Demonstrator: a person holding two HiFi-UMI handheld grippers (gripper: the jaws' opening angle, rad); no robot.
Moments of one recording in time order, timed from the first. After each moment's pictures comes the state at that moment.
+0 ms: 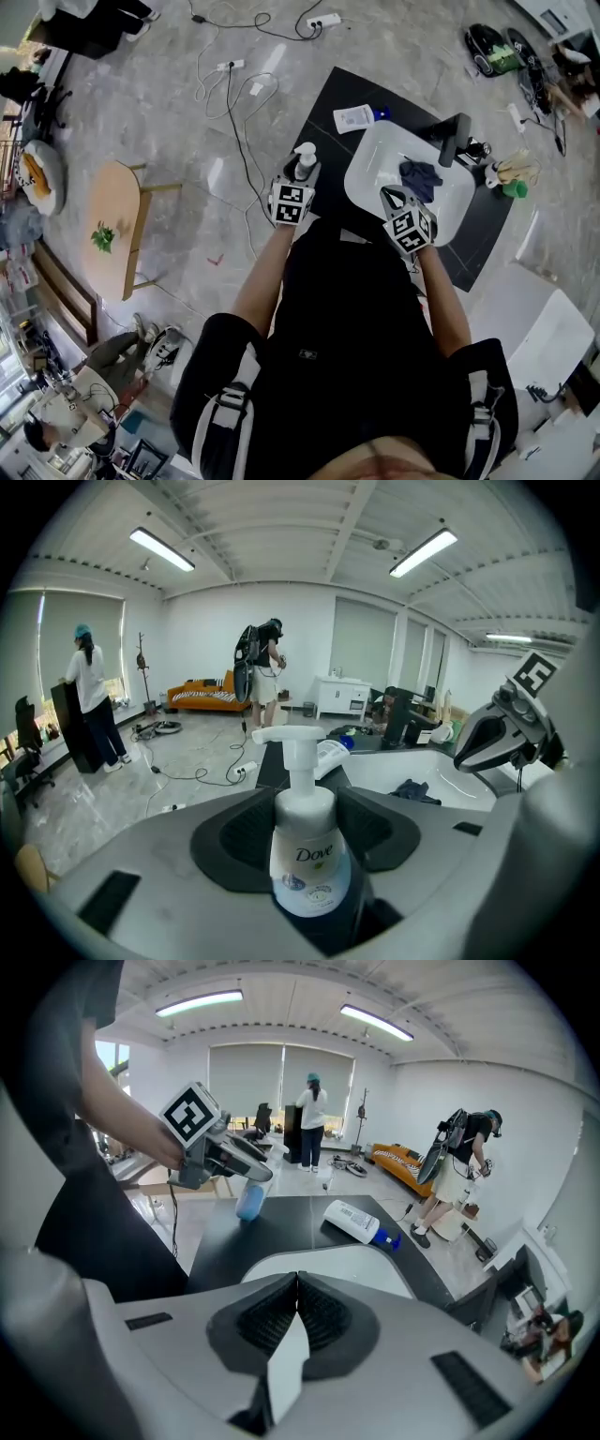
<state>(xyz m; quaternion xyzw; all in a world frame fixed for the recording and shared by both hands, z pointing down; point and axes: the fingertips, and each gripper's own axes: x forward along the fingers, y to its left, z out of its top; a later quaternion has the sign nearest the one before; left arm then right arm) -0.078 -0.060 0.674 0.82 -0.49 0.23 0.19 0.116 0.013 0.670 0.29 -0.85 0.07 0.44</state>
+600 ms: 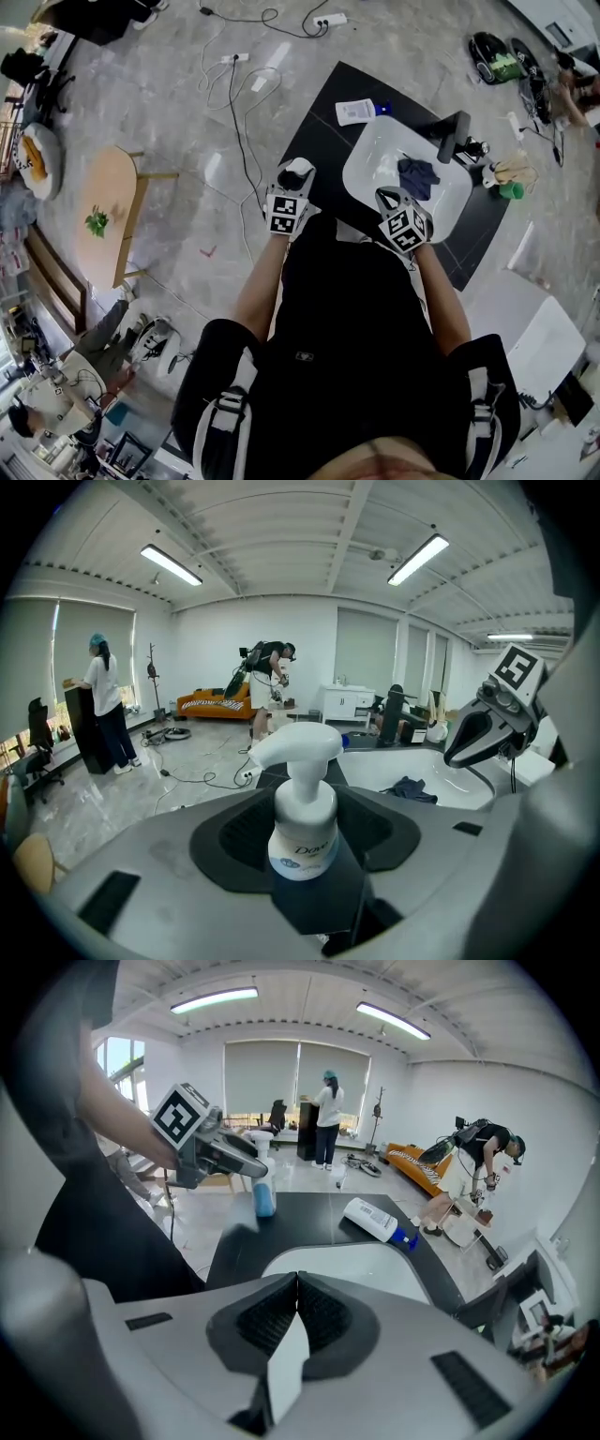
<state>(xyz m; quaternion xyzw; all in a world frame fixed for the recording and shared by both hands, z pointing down) -0.087 -0.004 0.672 0.81 -0.51 0.21 0.17 0.110 0.042 0.675 0.25 -0.86 0.06 0.45</state>
